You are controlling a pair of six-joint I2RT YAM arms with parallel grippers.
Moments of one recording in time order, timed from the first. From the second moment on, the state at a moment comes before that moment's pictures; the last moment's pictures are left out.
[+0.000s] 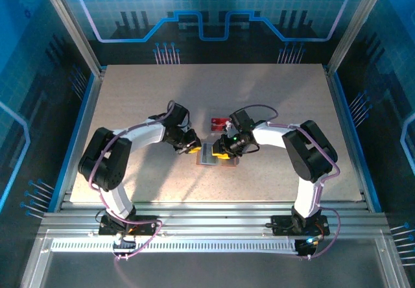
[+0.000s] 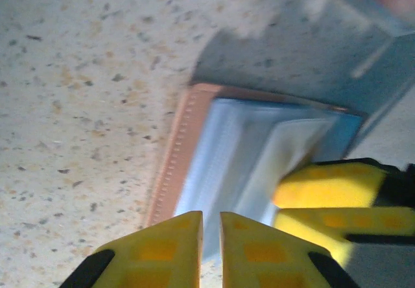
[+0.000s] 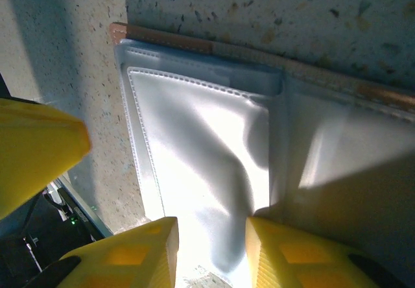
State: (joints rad) left arm -0.41 1.74 1.03 -0.47 0.49 -0.85; right arm 0.53 1.88 1.03 -0.31 -0.66 0.69
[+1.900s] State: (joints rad) left arm -0.46 1.84 1.03 -0.34 0.58 -0.94; right arm 0.52 1.75 0.99 -0.27 -0.68 0.74
